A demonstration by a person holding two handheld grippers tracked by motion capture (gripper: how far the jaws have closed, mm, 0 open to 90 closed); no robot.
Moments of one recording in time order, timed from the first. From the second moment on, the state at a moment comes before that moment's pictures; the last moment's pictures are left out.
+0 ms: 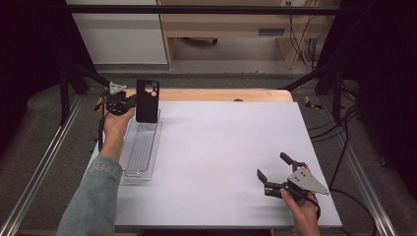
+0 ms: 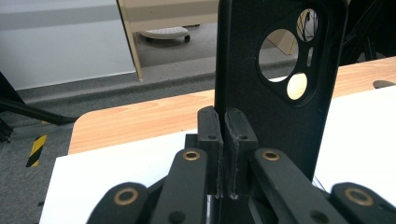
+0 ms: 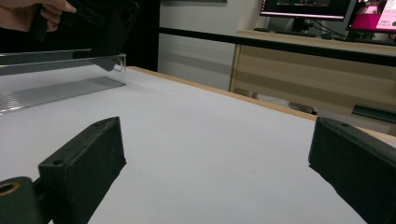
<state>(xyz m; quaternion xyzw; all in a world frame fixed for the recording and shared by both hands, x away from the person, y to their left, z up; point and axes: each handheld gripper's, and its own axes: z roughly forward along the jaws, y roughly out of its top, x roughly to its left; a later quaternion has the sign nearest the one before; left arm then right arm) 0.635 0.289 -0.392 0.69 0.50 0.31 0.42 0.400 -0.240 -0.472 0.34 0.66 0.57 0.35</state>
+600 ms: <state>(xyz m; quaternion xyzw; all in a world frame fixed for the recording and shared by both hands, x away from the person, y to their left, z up) 0.635 0.291 -0.393 0.69 0.51 0.31 0.42 0.400 -0.242 -0.471 0.34 0.66 0.58 0.35</state>
